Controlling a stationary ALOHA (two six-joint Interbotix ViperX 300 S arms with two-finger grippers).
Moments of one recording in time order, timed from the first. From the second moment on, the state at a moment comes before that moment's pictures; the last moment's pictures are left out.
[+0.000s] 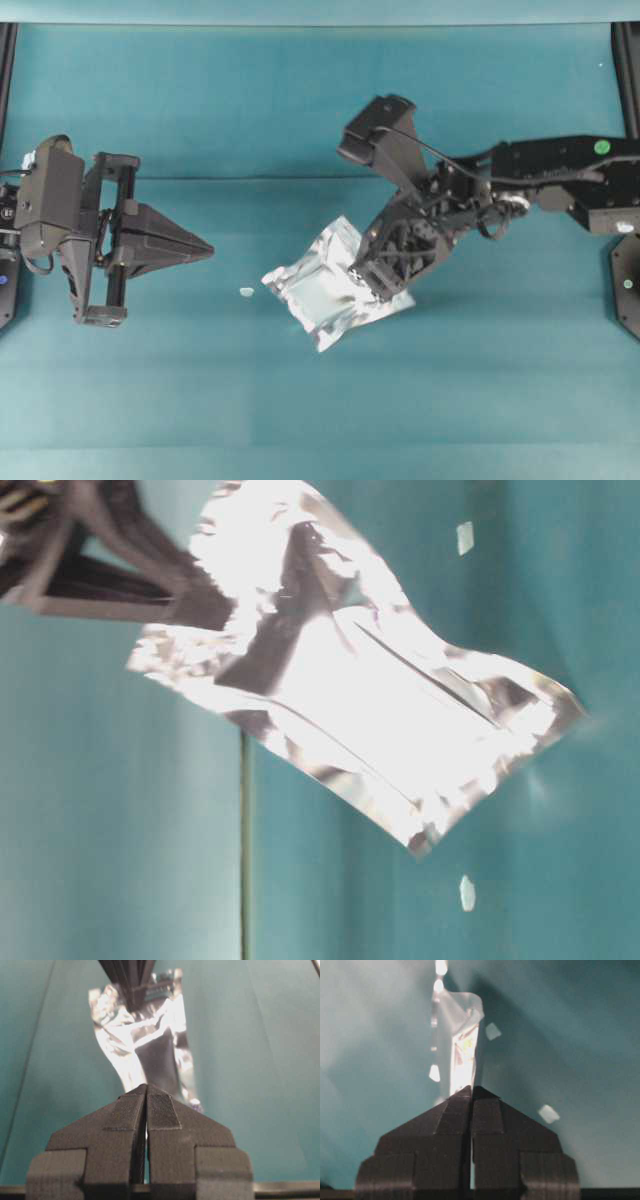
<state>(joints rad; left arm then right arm) -0.02 -0.57 1.00 0.01 -0.13 -0.03 -0.07 -0.08 0.42 0.15 0.71 0.52</state>
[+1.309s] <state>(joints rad) -0.01 -0.69 1.09 0.01 -0.13 -0.04 -0.04 0.20 -0.08 0.10 1.23 -0.16</state>
